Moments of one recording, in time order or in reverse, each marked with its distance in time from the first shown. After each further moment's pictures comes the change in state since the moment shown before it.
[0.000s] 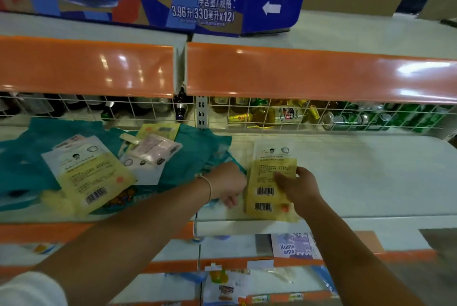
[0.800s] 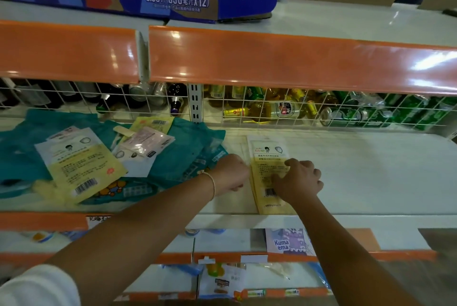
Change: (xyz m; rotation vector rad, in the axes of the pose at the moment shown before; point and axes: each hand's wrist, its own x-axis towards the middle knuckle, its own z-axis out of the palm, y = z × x) left_hand 0.015 0.013 0.025 -0.011 0.172 0.151; right_hand -0.008 -0.010 -0.012 -0.896 0.119 -0.193
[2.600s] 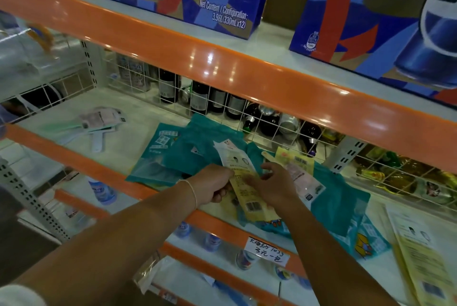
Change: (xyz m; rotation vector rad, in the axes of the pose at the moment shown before) left_hand -0.082 -0.214 -0.323 -0.596 0.227 -0.282; right_hand -0.123 -0.354 0.133 0.398 -0.276 -0.404
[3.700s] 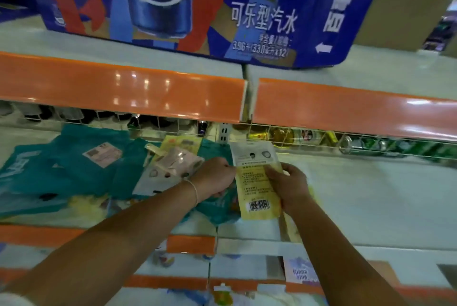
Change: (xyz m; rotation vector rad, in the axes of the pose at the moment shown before) left_hand -0.032 0.037 0.282 0.611 -0.150 0.446; right_hand -0.030 0.204 -0.228 0.783 0.321 0.339
